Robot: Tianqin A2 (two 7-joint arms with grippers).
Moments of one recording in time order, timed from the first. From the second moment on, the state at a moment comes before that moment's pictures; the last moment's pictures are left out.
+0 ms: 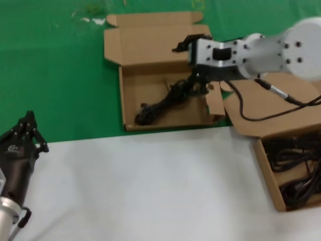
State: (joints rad) left arm 0.00 -0.30 1.60 -1.60 -1.80 0.00 0.00; right arm 1.04 0.42 -2.15 1.26 0.97 -1.03 0.26
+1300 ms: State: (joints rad) left arm 0.00 -0.30 1.60 -1.60 -1.80 0.00 0.00; right arm 0.58 0.47 -1.86 1.57 1.29 -0.74 0.43
